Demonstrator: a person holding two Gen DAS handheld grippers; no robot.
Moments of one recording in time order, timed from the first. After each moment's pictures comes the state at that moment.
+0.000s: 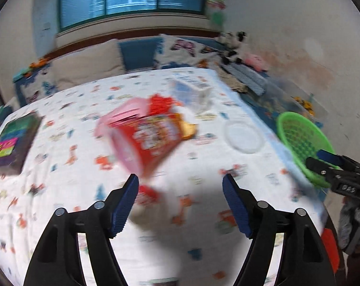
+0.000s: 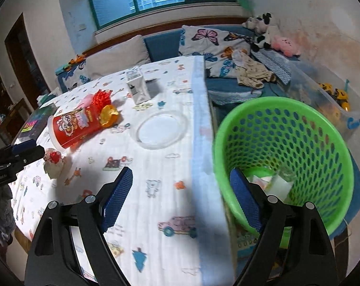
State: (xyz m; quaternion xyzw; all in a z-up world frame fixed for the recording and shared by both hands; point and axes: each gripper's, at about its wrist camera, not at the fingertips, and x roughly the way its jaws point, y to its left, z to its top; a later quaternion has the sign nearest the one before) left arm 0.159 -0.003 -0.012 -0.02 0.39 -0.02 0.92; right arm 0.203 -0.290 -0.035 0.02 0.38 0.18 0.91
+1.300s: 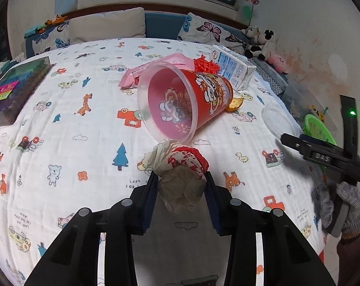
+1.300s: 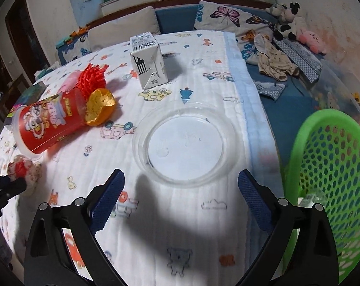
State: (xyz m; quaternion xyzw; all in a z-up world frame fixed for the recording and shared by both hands) left arm 0.164 0.052 -0.066 -0.10 0.44 0.00 0.89; right arm 0.293 -0.212 -0.083 -0.03 0.44 0.19 0.88
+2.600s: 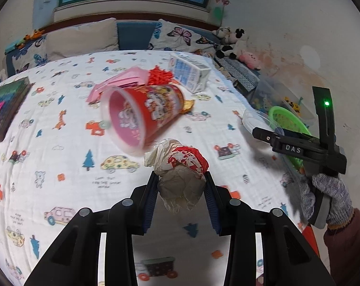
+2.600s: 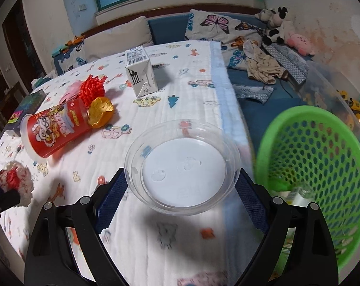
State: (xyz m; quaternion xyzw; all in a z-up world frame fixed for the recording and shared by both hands) left arm 0.143 0.009 -0.035 -0.08 0.42 -0.07 0.90; right arm 0.261 -0.241 -0.060 -0.02 0.41 0.17 0.89
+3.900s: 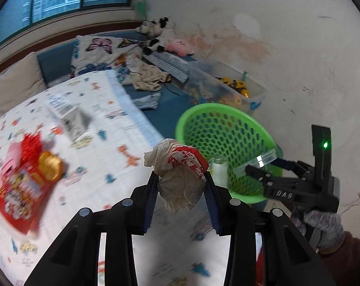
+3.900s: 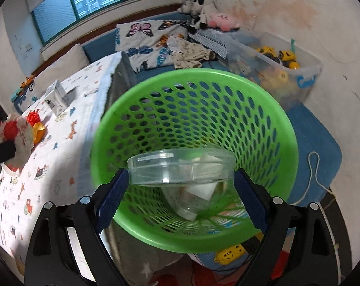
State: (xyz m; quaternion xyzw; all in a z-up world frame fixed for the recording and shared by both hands) left arm 0.226 -0.175 0.000 0.01 0.41 -0.24 0.88; right arm 0.215 -0.421 -0.069 0.08 0.42 0.02 0.90
